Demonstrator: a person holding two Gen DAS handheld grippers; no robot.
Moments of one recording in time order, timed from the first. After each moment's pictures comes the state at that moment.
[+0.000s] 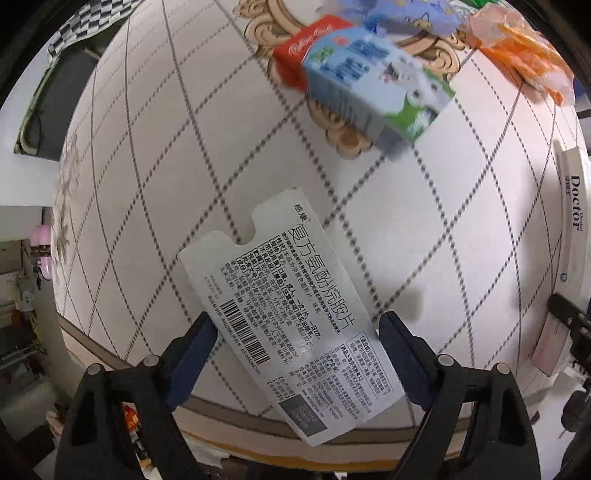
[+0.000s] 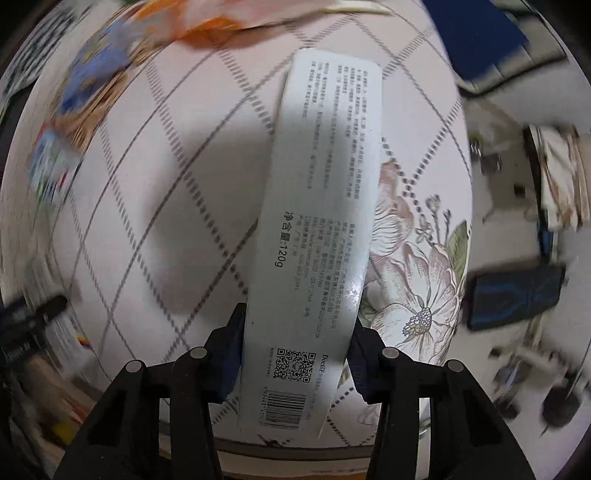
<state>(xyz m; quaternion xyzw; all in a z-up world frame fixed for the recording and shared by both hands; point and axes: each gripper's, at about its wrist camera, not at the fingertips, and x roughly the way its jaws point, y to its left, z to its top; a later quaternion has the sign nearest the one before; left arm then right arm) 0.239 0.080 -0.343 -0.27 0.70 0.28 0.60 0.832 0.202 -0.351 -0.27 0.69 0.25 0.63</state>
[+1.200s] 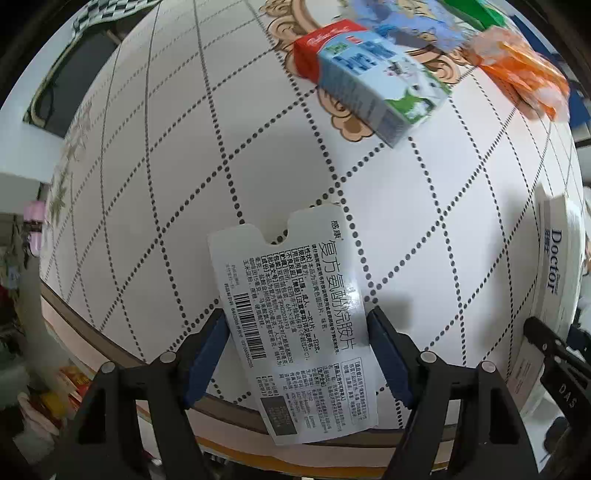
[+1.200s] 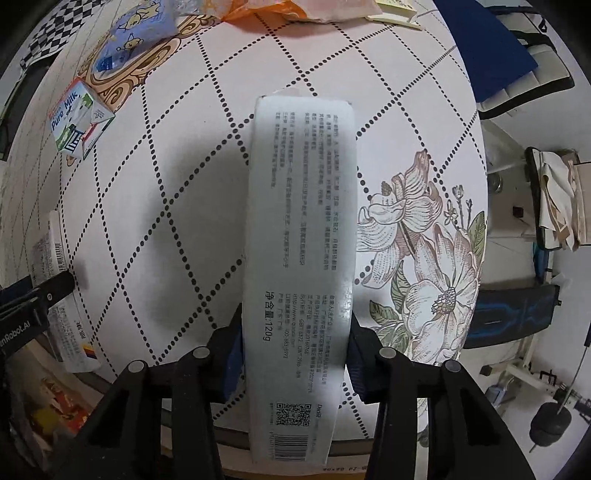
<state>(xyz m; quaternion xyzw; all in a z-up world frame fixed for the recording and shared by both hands) 0.191 0.053 -0.330 -0.28 0.65 0.31 0.63 0.797 0.209 -0.356 -0.29 0.66 0.26 0.64</state>
